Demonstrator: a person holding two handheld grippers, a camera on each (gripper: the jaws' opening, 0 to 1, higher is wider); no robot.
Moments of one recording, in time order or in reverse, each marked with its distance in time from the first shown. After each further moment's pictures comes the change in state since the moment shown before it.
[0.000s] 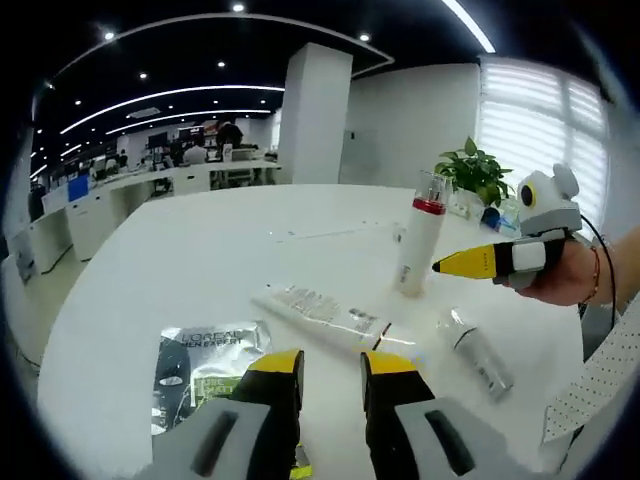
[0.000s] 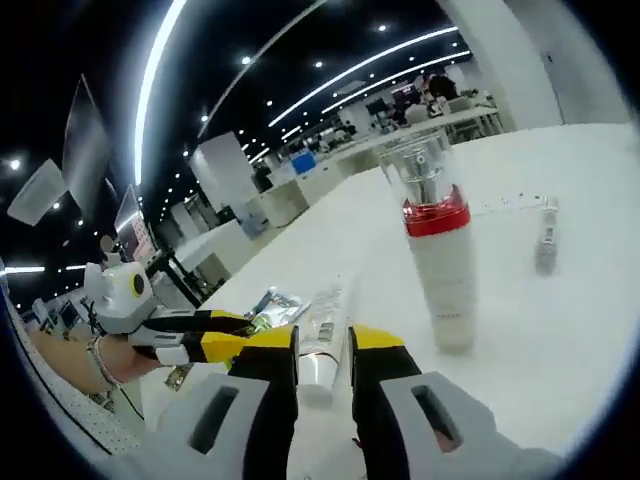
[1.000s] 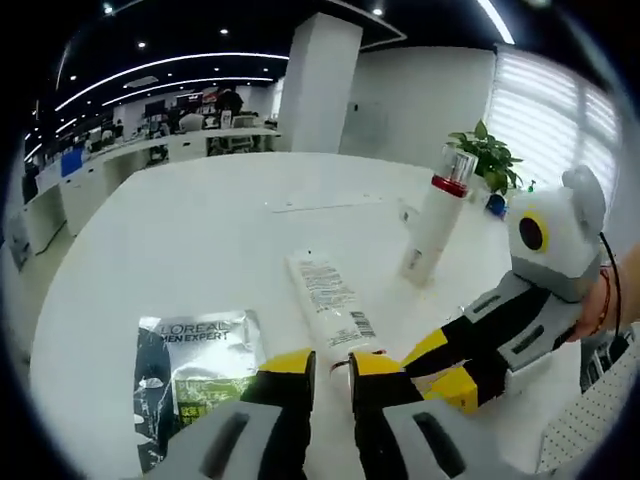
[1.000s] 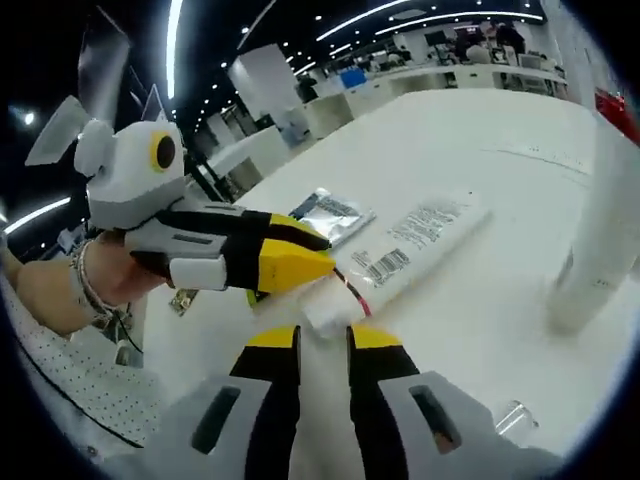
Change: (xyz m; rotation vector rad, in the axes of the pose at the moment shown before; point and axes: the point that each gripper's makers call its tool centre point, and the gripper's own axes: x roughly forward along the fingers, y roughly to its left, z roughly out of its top) left arm 0.018 0.008 -0.005 -0.028 0.120 0.011; right arm 0.051 0.053 -0.088 -0.224 0.387 0.181
